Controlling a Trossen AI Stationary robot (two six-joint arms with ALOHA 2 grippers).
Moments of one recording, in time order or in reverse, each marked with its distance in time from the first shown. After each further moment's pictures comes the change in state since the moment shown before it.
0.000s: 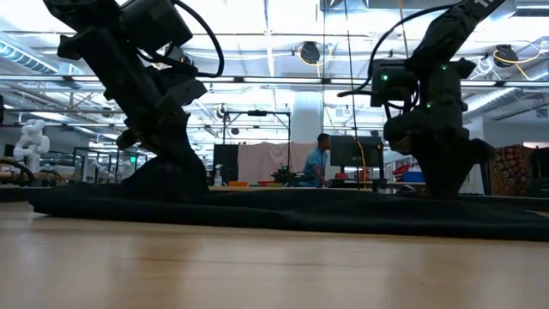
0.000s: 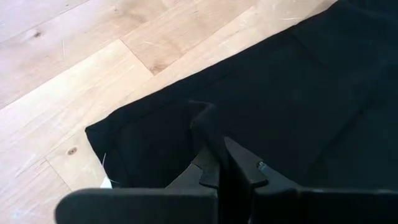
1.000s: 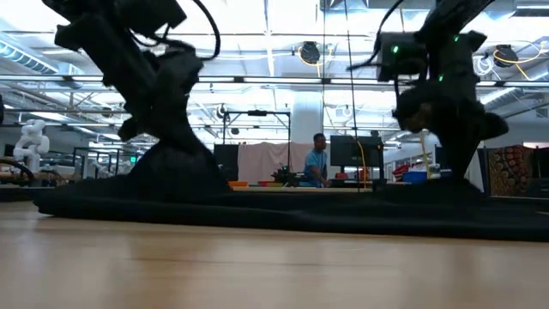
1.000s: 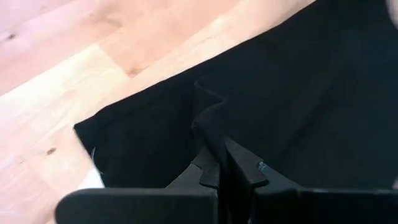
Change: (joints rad) left arm 0.000 -0.086 0.001 0.002 0.071 -0.001; right arm 0.090 -0.098 0.072 -0.195 0.017 0.047
